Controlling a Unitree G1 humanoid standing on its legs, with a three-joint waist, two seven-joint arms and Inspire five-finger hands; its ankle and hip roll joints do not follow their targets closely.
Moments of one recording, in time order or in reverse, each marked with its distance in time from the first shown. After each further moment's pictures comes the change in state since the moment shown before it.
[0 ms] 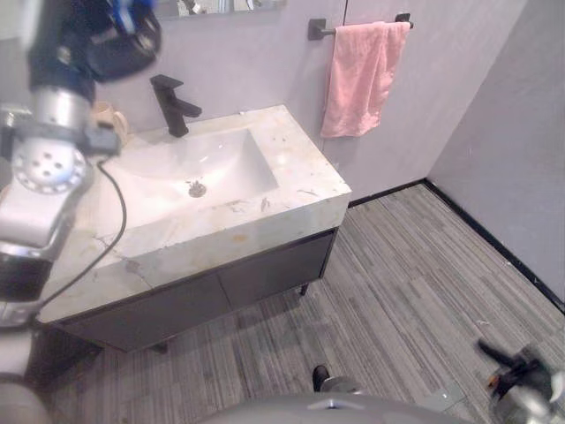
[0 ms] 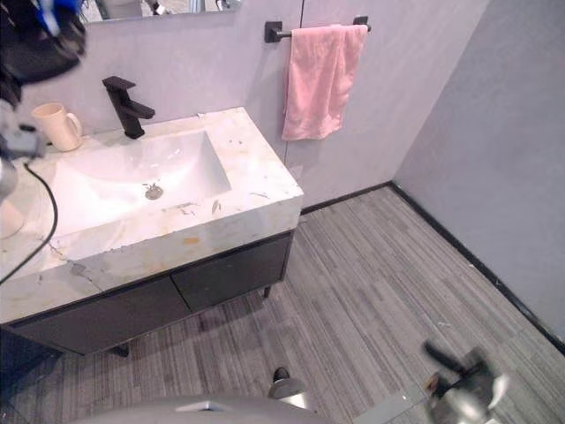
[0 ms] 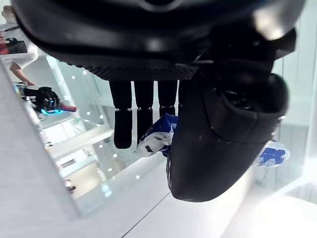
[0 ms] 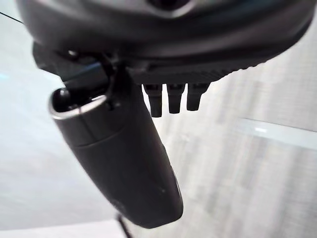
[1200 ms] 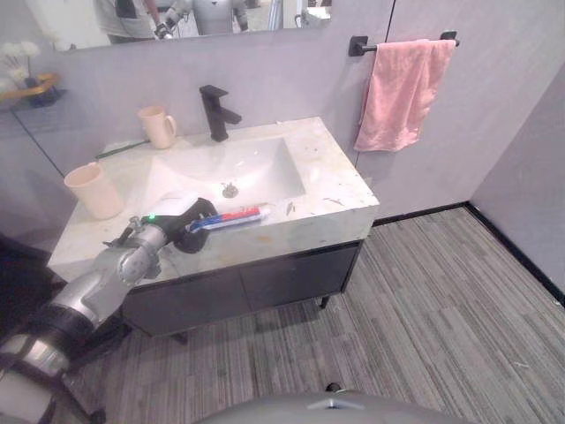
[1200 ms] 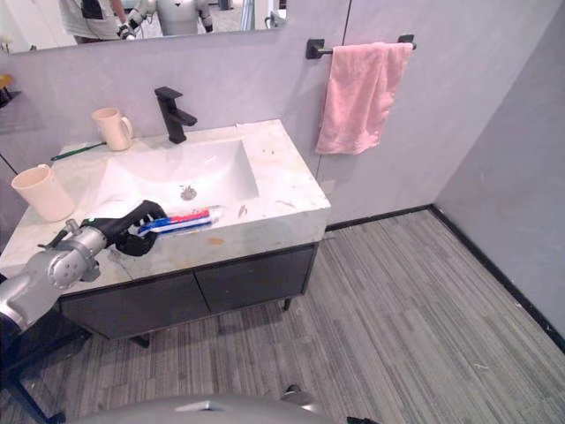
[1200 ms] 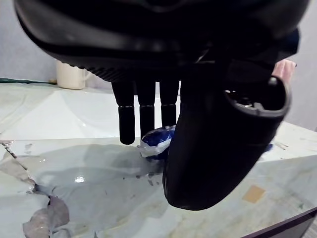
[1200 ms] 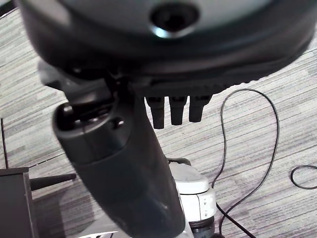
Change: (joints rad) left arm 0.308 -0.079 -0.410 0.282 0.951 0.049 -0.353; right arm -0.049 0.279 0.489 0.509 -0.289 0.223 0.420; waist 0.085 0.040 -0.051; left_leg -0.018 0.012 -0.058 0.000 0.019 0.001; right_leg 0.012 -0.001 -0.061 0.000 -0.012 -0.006
